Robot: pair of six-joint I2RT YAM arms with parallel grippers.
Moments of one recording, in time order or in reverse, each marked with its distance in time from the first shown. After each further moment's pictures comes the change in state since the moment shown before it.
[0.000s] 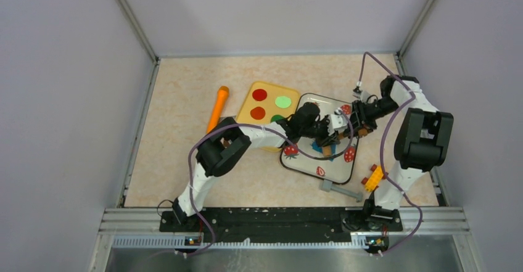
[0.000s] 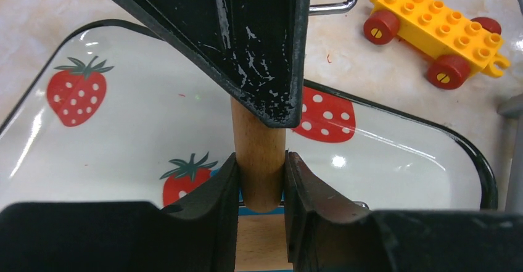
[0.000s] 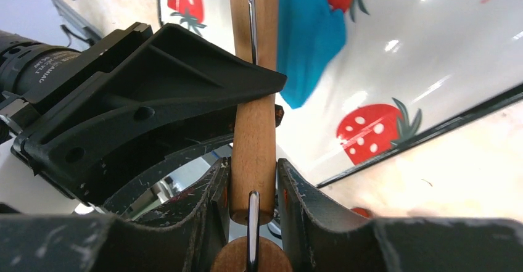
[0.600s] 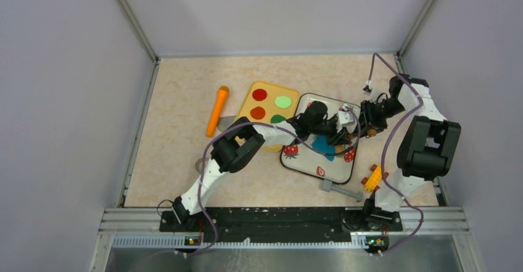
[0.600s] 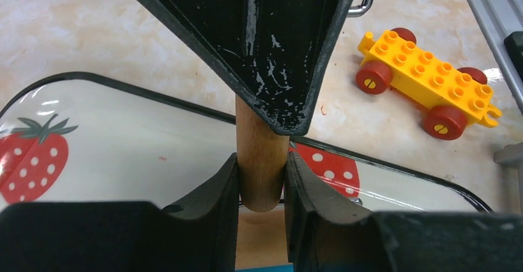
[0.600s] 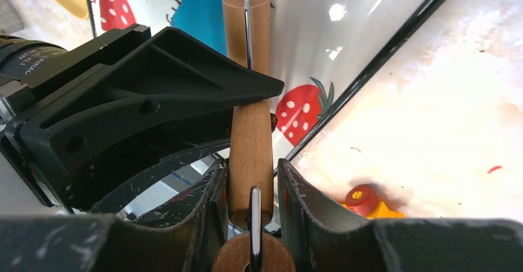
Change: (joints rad) left arm -0.006 0.201 0.195 0.099 0.106 -0.137; right arm -0.037 -0.082 -0.042 0.097 0.187 0.052
